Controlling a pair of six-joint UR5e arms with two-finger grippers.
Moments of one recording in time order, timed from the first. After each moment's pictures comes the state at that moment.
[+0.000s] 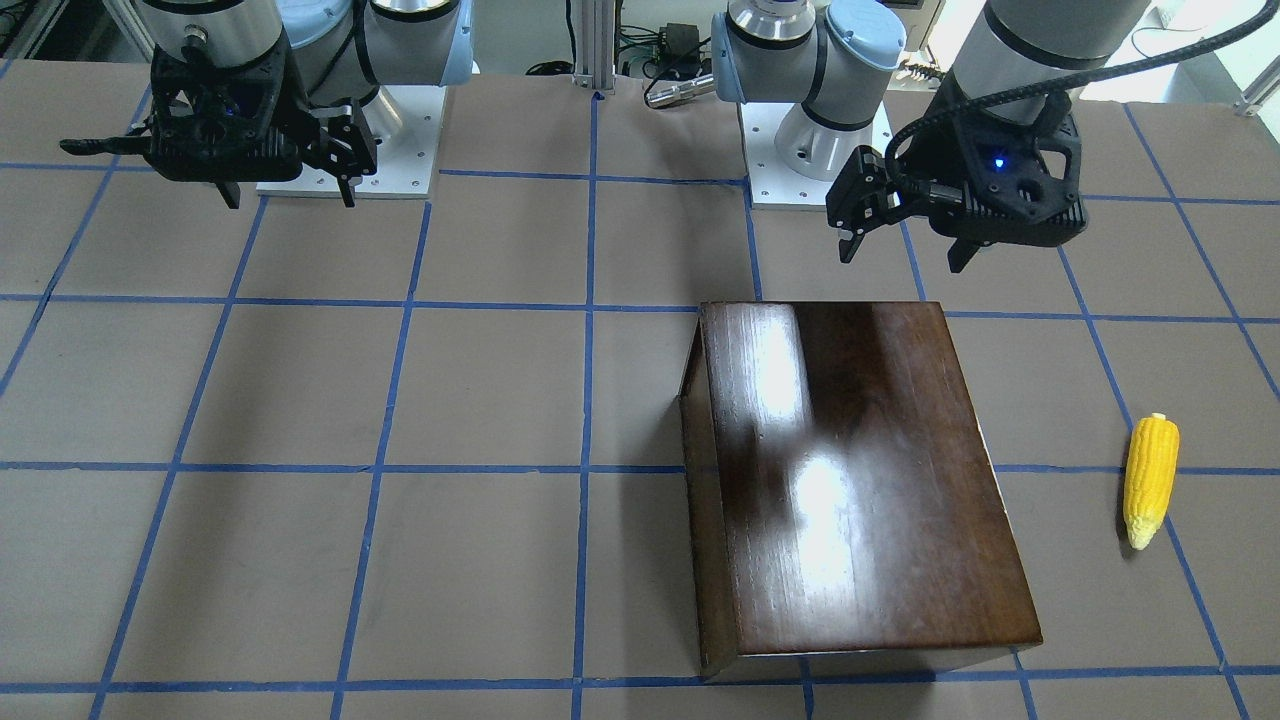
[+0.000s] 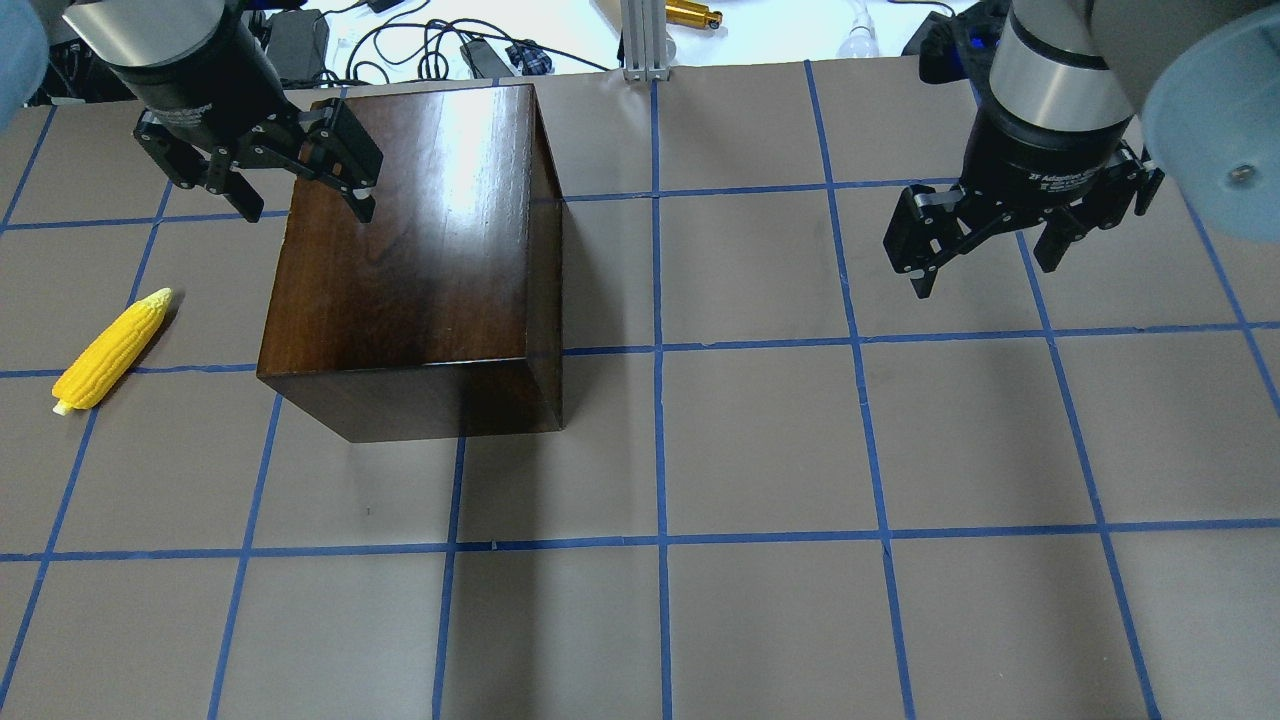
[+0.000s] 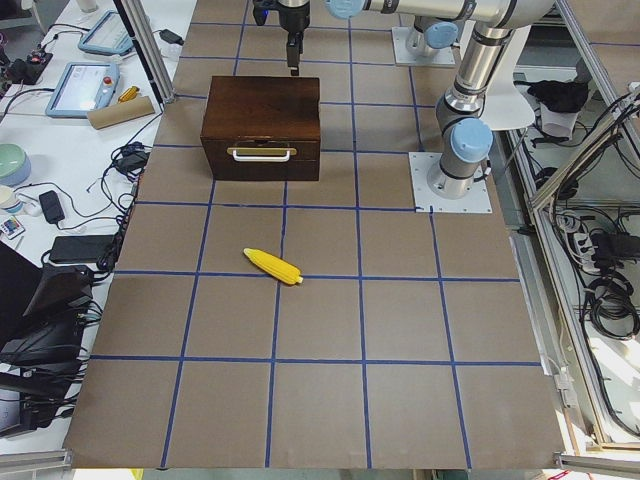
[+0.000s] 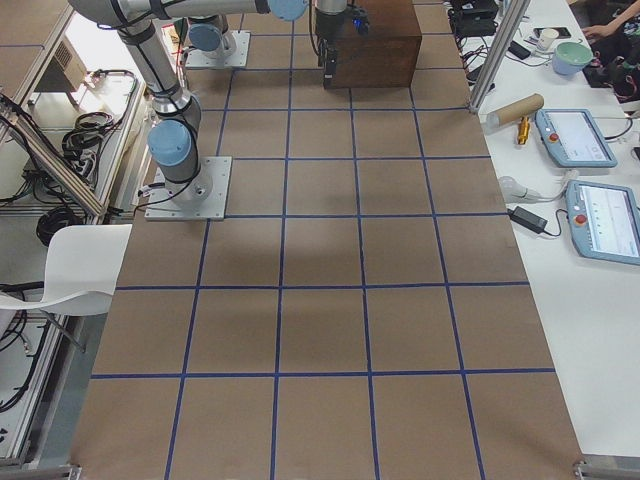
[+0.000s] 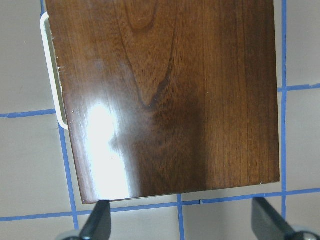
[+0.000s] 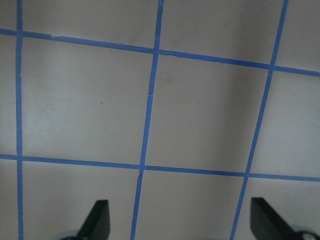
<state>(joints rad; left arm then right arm) -1.53 -1.61 -1.45 -1.67 1.55 0.11 1.61 -1.64 1.59 -1.46 -1.68 -0.08</state>
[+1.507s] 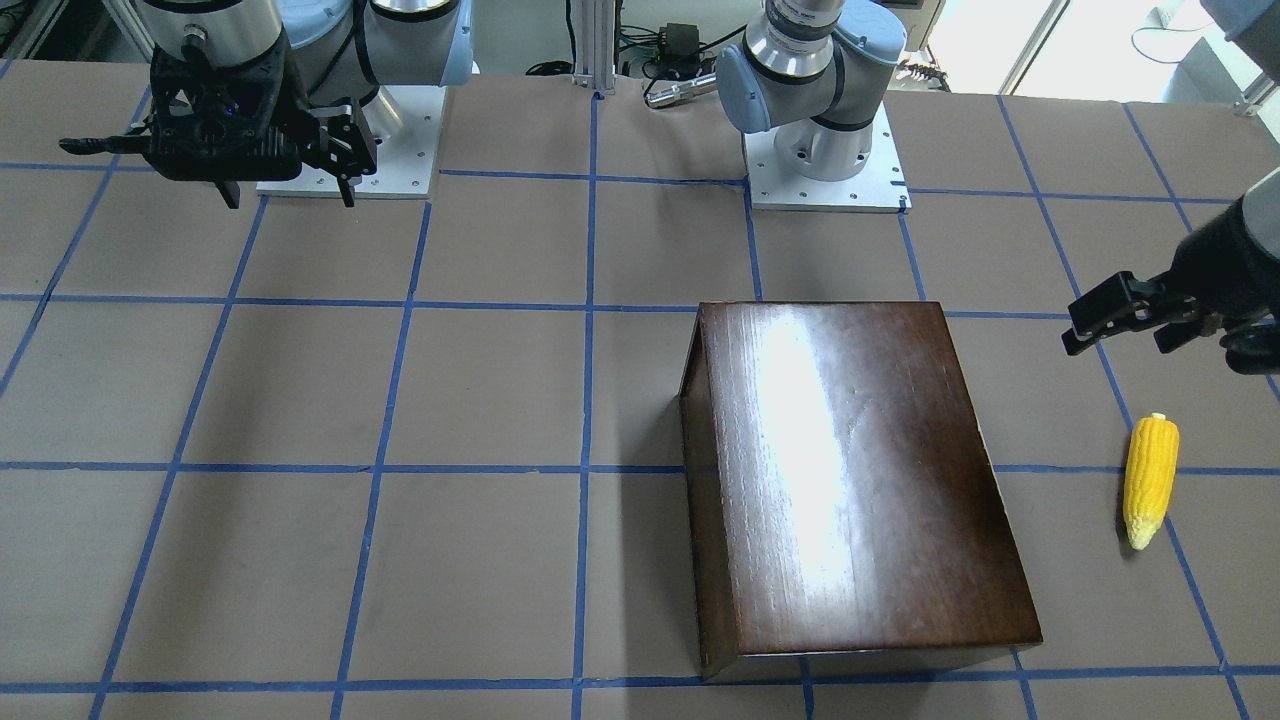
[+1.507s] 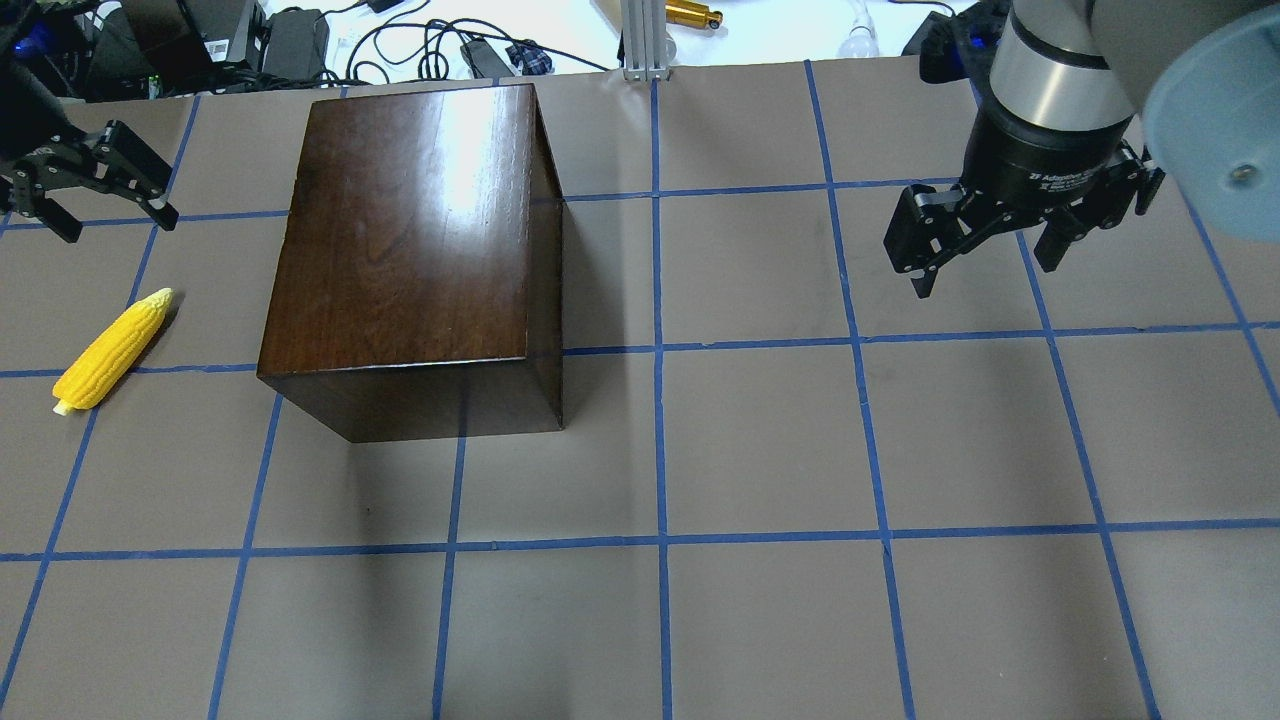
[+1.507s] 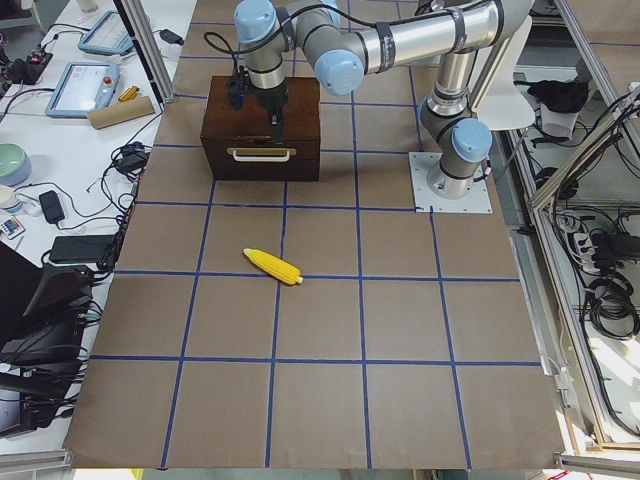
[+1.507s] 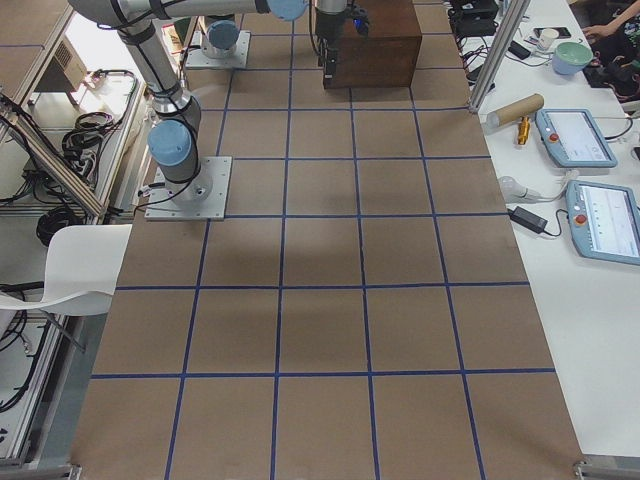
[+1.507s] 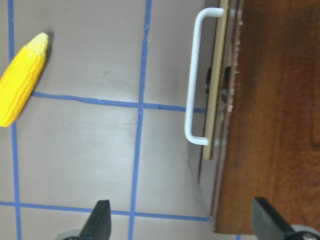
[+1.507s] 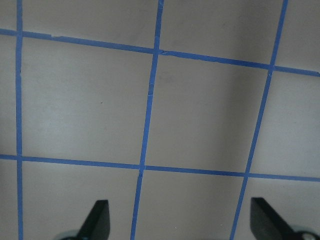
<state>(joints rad) -1.15 -1.76 -1.44 -1.60 1.58 0.39 1.61 -1.64 1.59 -1.46 -1.68 -0.08</state>
